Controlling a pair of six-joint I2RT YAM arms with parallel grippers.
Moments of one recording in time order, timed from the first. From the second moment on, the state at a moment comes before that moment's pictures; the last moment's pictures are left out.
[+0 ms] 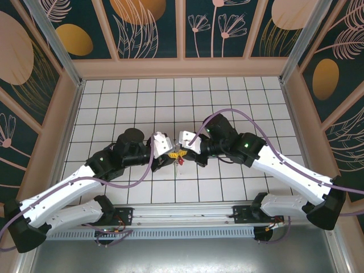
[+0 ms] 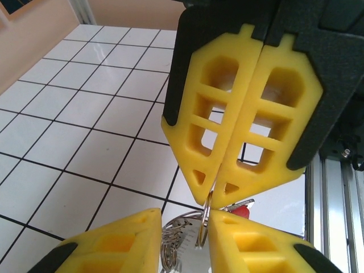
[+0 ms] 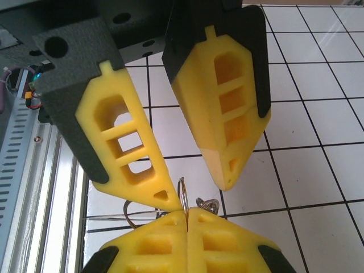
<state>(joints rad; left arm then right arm) -0.87 0.95 0.83 -0.35 0.31 0.24 0.94 1.15 1.11 -0.62 -0.40 -0.46</state>
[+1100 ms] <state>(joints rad) -0.88 0.76 0.68 -0.08 0.44 0.16 0.92 1.02 1.02 -0.47 -0.47 -0.34</state>
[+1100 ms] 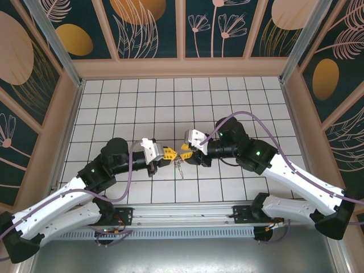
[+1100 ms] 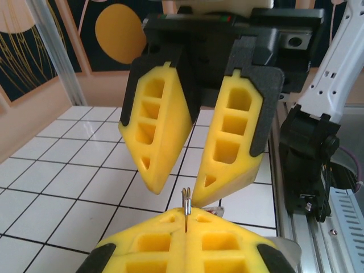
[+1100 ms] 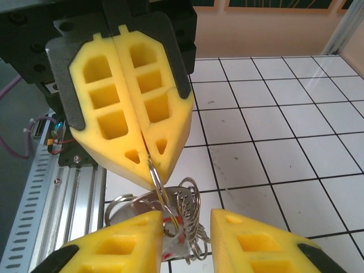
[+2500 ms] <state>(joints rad) -0.88 0.71 0.64 -0.01 0.45 0.14 0.90 1.01 0.97 -0.42 -0.51 -0.35</state>
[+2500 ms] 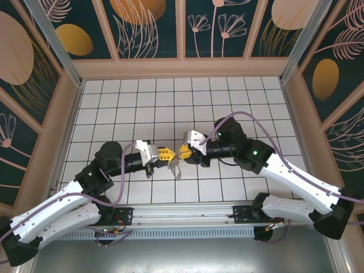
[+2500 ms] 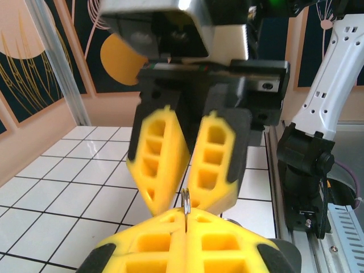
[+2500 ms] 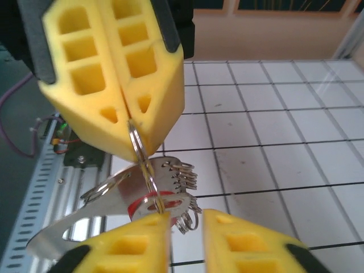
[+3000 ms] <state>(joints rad) -0.88 0.75 0.63 0.05 0.55 0.13 0.90 0.85 0.90 -0.24 -0.59 -0.31</state>
